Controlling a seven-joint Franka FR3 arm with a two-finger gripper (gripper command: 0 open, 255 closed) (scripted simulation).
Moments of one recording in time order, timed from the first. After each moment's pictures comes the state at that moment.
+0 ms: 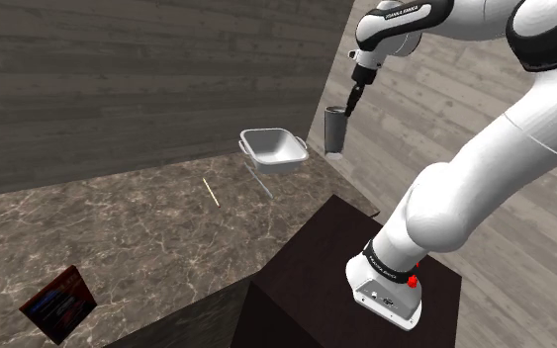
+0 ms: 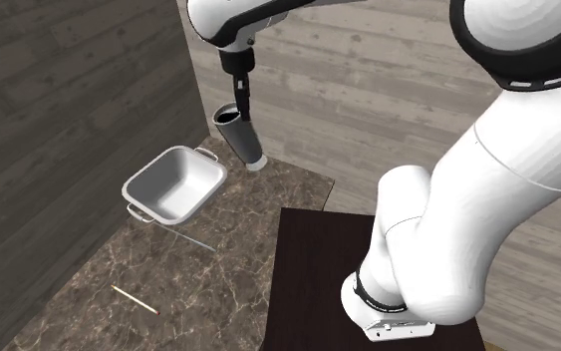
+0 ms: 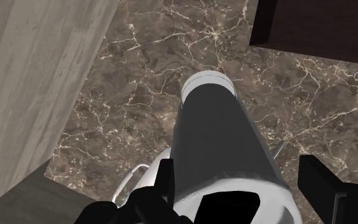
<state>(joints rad) 0.06 -0.19 -0.79 -2.15 -0.15 1.96 -0.87</state>
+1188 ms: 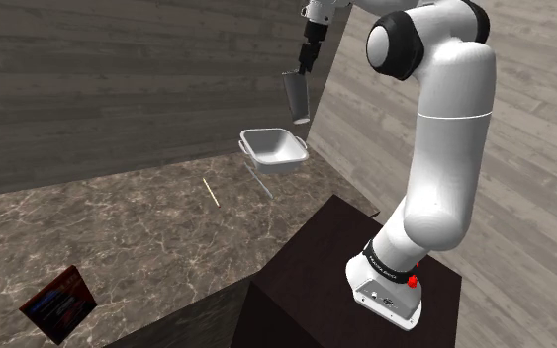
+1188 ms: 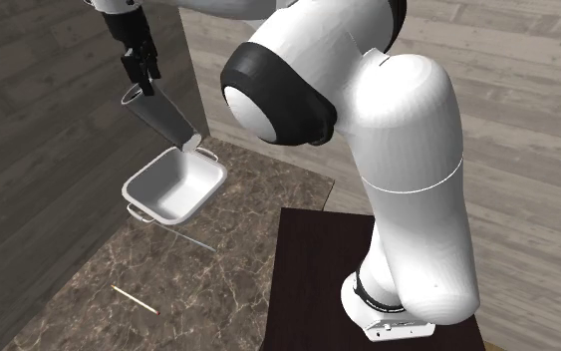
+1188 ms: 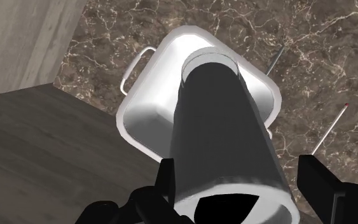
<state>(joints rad) 0.01 0.45 -0.71 -1.31 0.29 1.60 -0.88</state>
